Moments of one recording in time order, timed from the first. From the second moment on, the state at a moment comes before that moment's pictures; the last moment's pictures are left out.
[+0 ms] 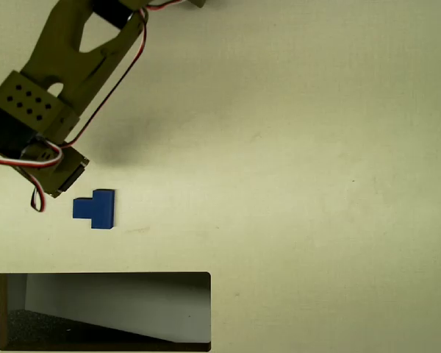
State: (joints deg) arm 33.7 41.0 29.8 89.6 -80.5
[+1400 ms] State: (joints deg) arm 18.5 23.5 16.3 74.2 -64.8
